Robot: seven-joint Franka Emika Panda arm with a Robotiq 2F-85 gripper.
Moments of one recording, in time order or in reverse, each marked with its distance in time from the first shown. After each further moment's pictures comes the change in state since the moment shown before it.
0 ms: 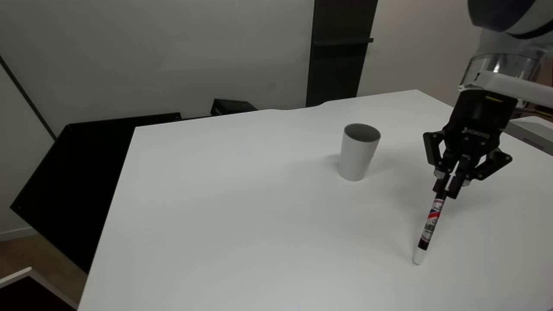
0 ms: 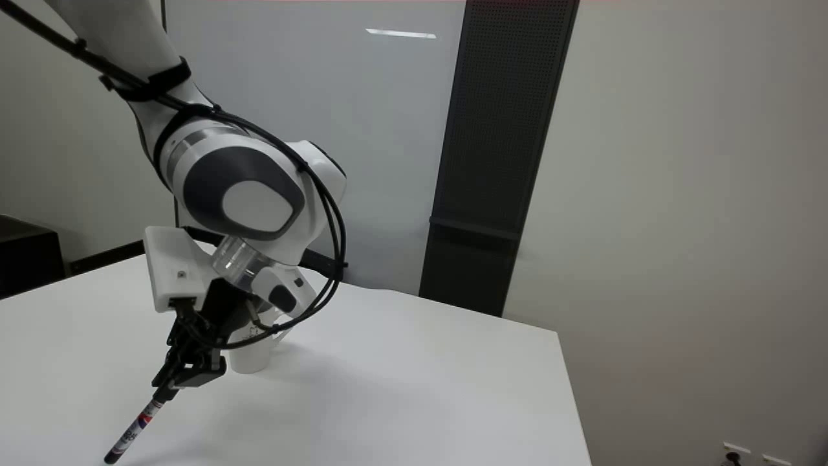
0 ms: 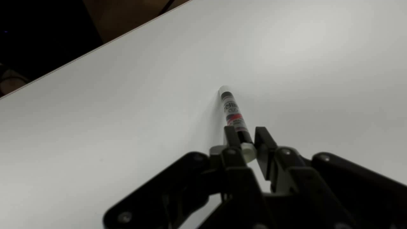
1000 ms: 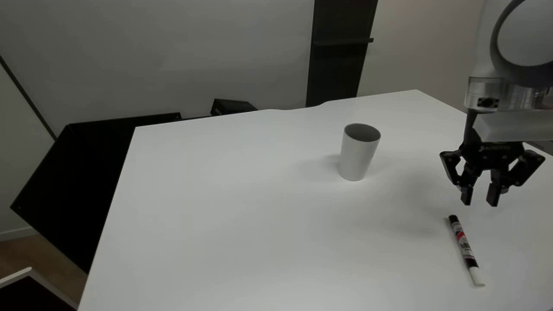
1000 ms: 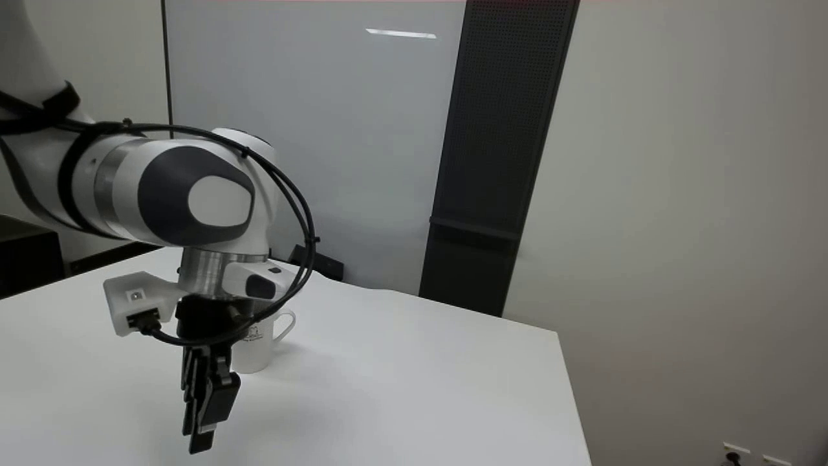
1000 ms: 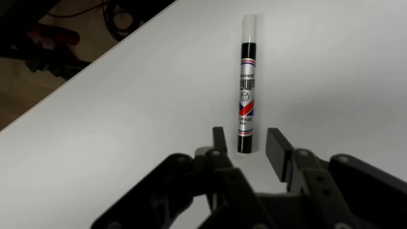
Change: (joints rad) arm 0.149 -0.065 -0.088 -0.153 -0.518 0.253 0.422
